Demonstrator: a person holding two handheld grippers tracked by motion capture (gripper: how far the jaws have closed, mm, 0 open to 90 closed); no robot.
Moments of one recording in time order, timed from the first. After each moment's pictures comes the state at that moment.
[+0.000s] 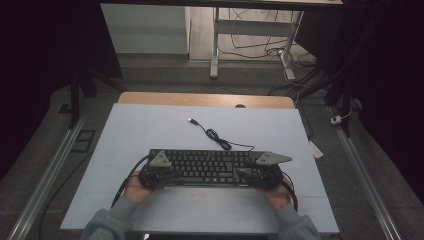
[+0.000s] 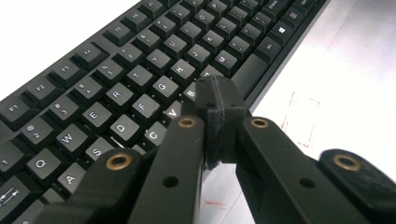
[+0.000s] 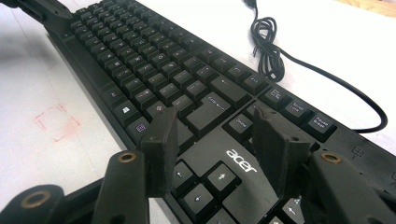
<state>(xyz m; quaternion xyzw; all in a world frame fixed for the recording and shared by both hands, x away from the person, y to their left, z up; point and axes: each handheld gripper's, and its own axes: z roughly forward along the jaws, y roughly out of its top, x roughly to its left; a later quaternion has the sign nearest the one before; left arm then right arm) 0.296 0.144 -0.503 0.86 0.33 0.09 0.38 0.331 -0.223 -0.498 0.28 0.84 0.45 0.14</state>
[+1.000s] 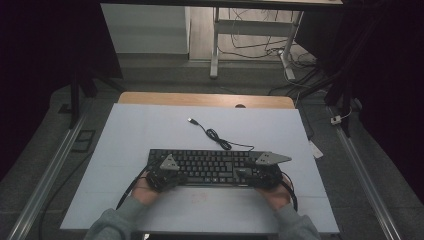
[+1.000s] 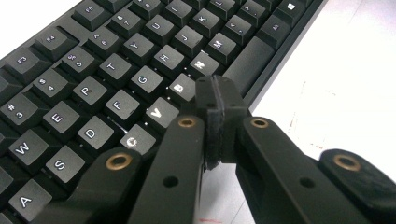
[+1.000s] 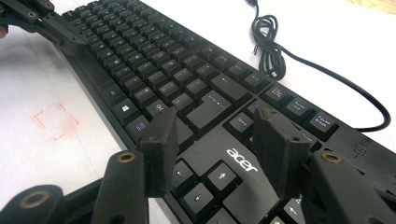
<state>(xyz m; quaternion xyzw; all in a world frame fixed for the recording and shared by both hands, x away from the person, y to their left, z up) 0.301 0.126 -0.519 0.88 0.32 0.09 0.35 0.332 -0.223 -0.499 0.28 0.84 0.45 0.14</state>
